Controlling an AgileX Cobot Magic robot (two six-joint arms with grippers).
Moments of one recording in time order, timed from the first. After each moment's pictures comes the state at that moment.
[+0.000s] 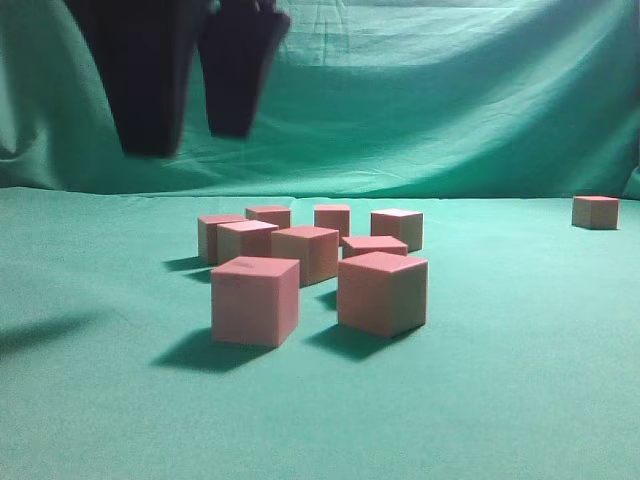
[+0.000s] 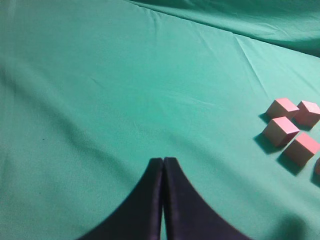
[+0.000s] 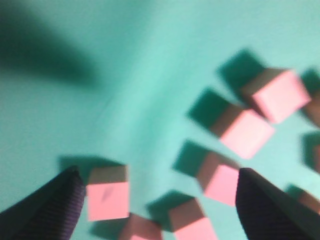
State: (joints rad) left arm -0.01 -0.01 0.02 -0.19 0.36 -0.08; right arm 0.97 1.99 -1.68 -0.08 1.21 -0.39
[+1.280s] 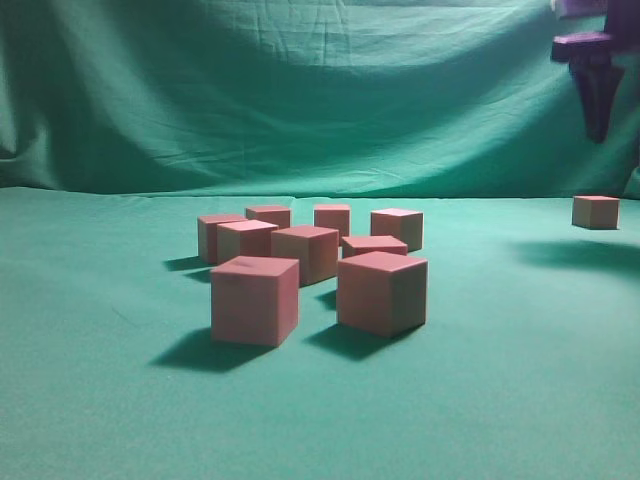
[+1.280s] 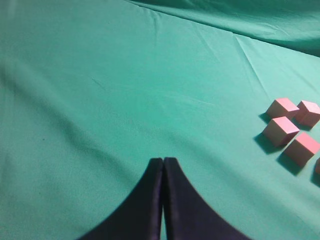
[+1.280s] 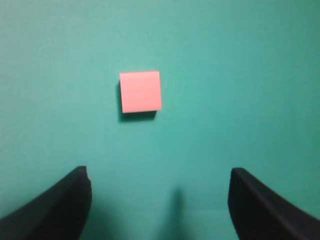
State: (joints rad) left arm -0.01 -0.01 0.02 -0.19 0.36 -0.08; right arm 0.05 2.01 -1.73 -0.13 1.08 0.04
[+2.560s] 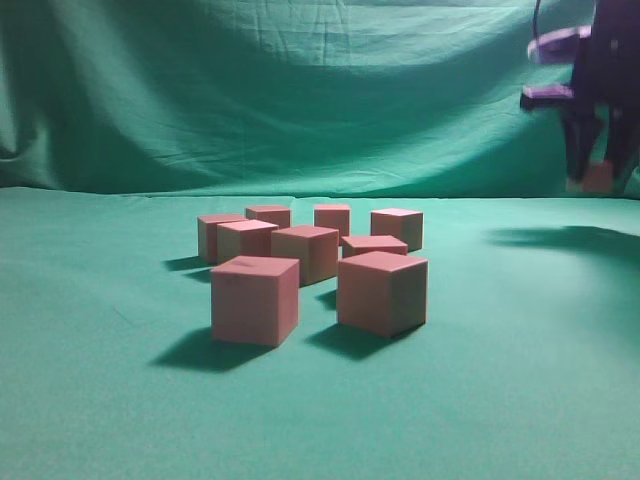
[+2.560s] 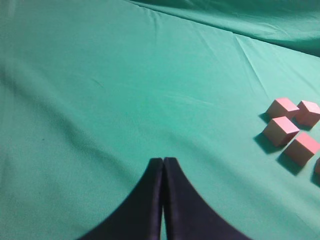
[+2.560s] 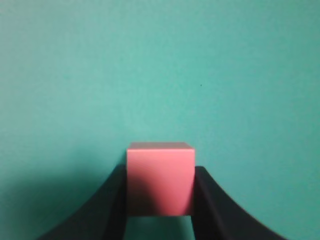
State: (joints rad) left arm -0.01 -0.01 0.02 -0.19 0.36 -0.08; right arm 0.05 2.18 -1.81 -0.07 0.95 0.04
